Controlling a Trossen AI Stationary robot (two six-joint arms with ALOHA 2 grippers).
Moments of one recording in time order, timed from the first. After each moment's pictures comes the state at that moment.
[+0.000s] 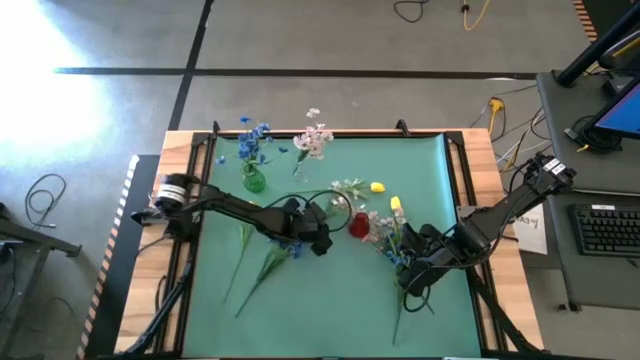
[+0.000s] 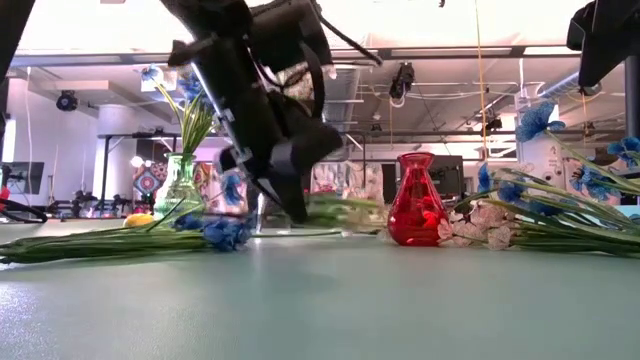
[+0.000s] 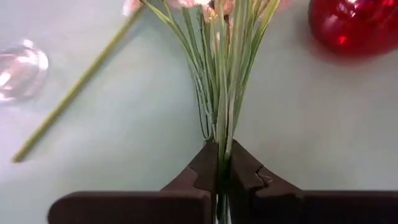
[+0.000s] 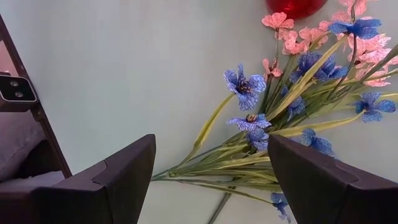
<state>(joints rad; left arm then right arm) -0.13 1.89 1.16 -0.42 -0.49 -0.71 0.60 1.31 1.09 -0.95 0.21 1.11</state>
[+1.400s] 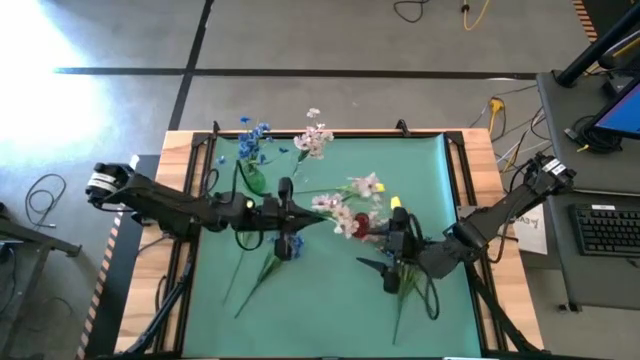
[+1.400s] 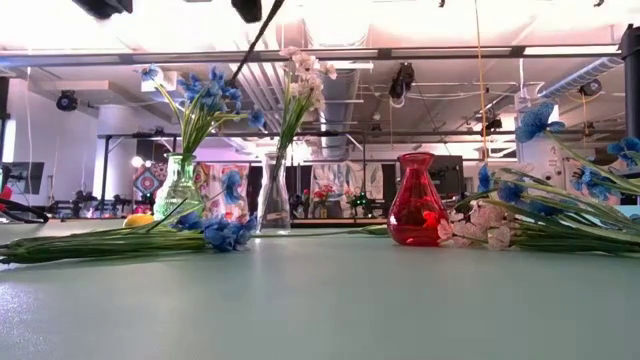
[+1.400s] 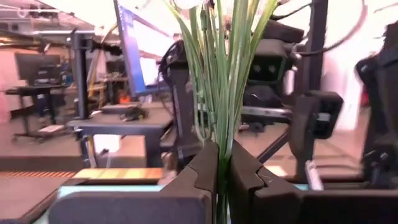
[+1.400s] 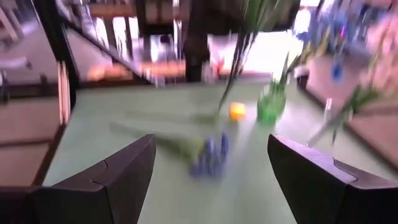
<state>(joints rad) -0.20 1.34 0.72 0.82 -0.17 0.02 0.57 1.31 1.06 -0.12 0.73 0.23</state>
